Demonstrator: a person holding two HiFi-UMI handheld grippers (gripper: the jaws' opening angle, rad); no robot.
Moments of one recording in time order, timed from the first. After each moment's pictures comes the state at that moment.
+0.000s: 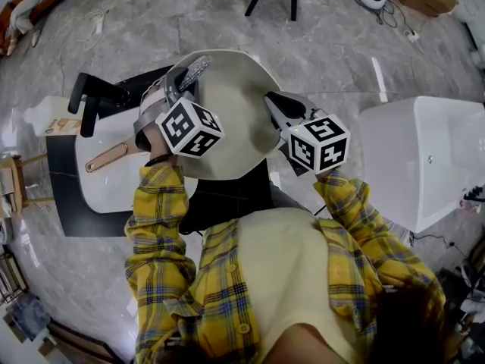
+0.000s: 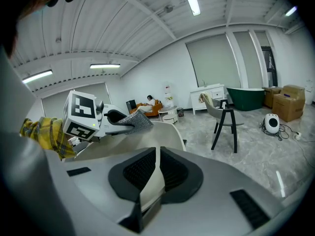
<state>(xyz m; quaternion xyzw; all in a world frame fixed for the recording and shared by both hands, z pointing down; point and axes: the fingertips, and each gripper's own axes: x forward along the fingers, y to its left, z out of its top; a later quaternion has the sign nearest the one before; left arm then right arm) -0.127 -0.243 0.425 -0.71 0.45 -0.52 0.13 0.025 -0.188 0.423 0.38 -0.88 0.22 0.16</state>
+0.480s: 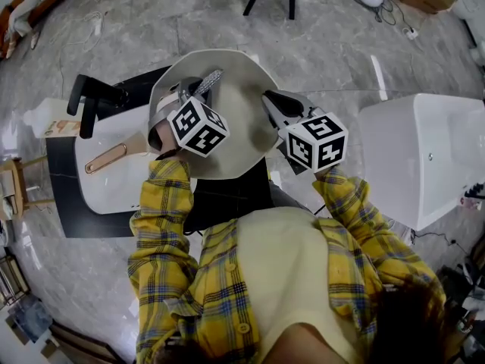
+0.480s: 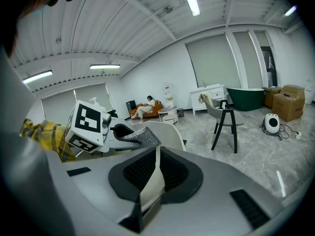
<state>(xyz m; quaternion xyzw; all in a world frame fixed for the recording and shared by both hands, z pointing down) -0.098 -0.229 0.478 -0.76 0.38 -0.52 0.06 0.023 -0.188 0.424 0.39 -0.88 0.22 0.16</state>
